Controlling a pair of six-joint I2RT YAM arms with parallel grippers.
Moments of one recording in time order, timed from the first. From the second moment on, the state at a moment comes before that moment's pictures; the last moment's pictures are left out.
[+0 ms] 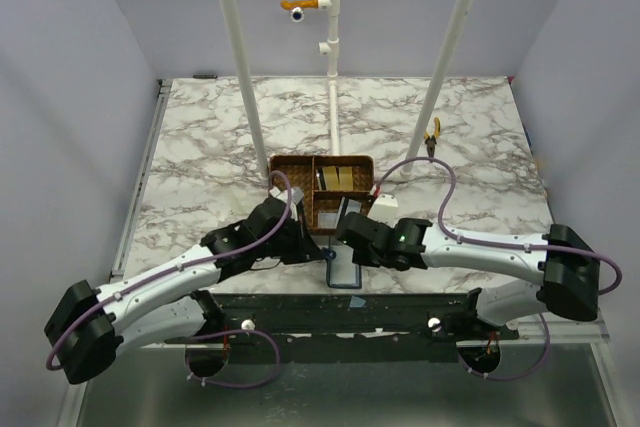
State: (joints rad) left arm -0.86 0.93 0.53 -0.26 0.19 -0.94; right arm 1.18 1.39 0.90 -0.65 0.42 1.20
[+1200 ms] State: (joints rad) left arm -0.97 1.01 0.66 -0.43 -0.07 -1.01; right arm 1.11 1.36 0.74 -0.54 0.35 1.22
